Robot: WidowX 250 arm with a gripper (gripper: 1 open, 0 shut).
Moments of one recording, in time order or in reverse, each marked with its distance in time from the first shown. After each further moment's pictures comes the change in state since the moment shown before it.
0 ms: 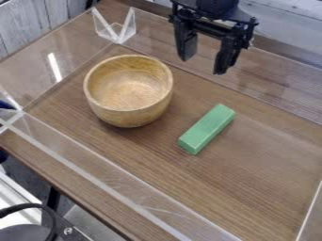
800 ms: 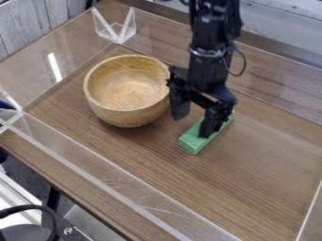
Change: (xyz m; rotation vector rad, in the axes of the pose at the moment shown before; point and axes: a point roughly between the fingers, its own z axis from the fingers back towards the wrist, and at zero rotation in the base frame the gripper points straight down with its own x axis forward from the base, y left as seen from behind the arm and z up) arm -0.015 -0.009 -0.085 -0.002 0.065 -0.186
